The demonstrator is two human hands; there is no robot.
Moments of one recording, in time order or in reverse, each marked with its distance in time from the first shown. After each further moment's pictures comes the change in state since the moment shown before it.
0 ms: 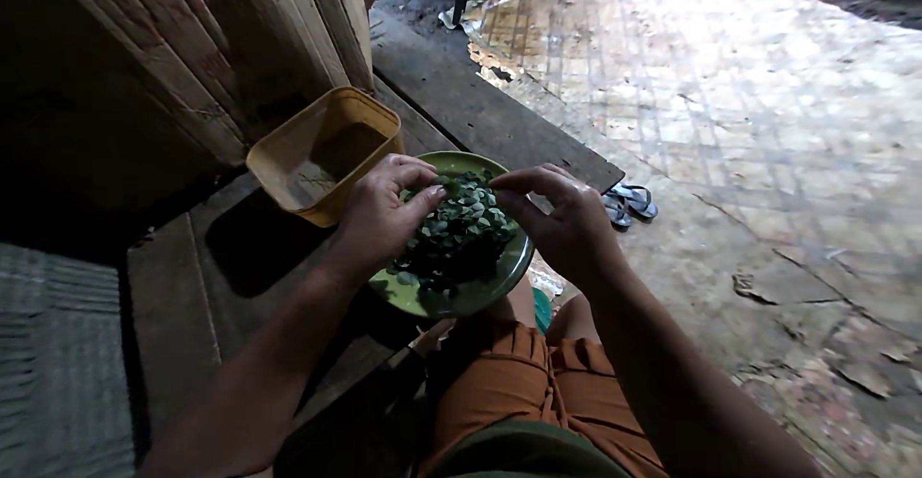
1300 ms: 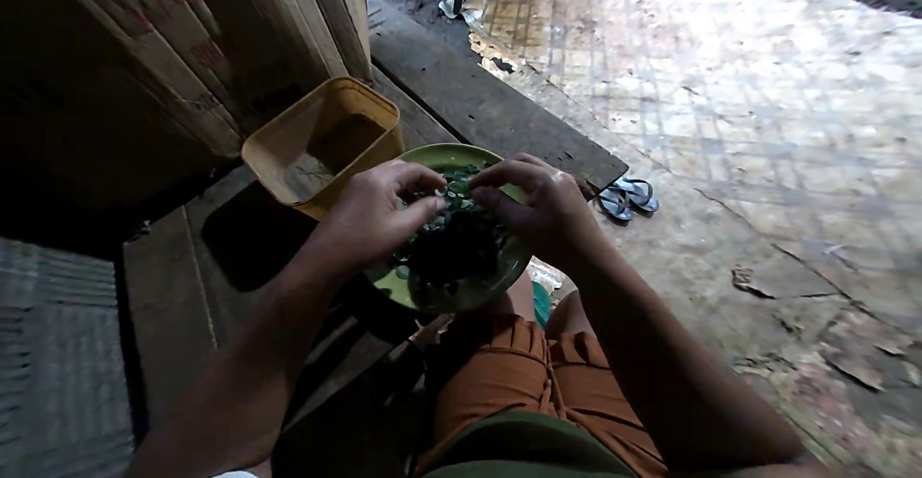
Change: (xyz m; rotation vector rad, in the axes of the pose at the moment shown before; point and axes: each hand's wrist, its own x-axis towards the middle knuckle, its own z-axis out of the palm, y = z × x) left_hand -0.002 0.006 -0.016 0.065 -0.218 -0.056; right_hand 0.014 -0.001 0.009 0.006 -0.114 -0.056
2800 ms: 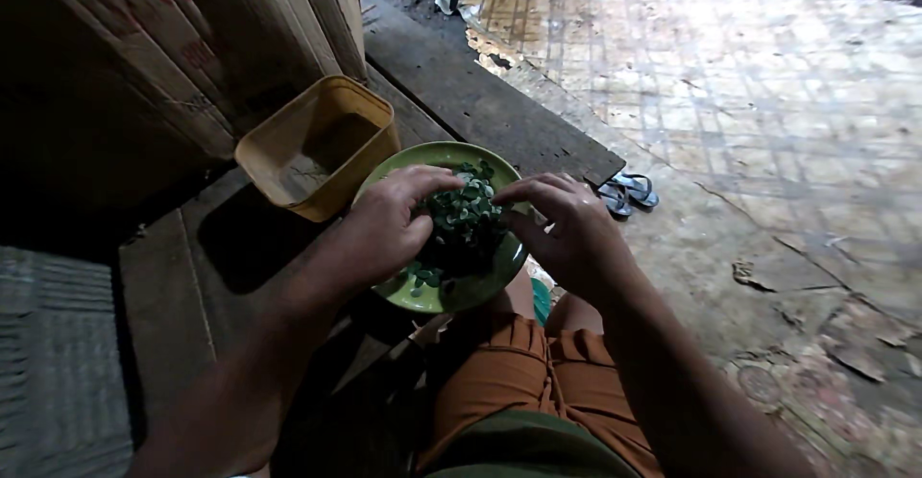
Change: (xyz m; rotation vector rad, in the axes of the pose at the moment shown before) left_hand -0.001 0.003 0.012 0.090 -0.024 0.198; right_hand -0.032 0.005 -0.012 -0.137 0.023 -0.003
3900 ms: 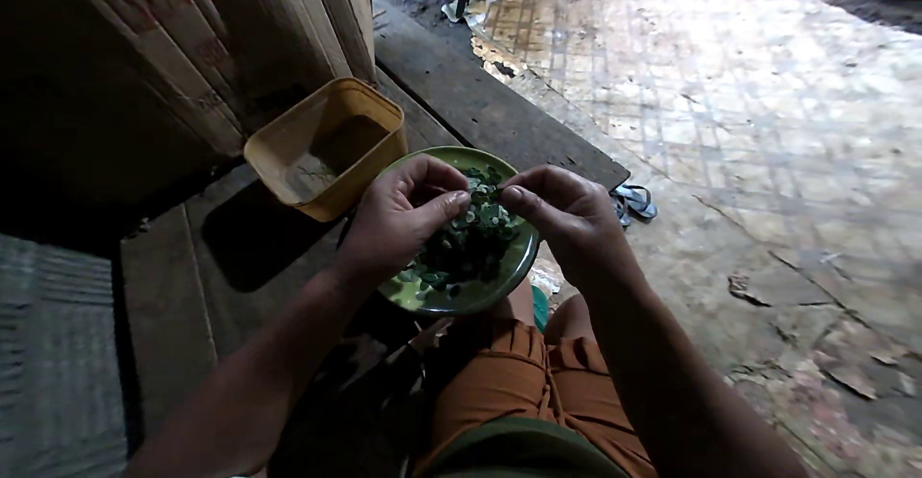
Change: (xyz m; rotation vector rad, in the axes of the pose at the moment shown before) left_hand 0.004 0.012 0.012 -0.647 0.240 -0.199; right_hand 0.015 -0.007 0.009 0.631 0.086 0.234
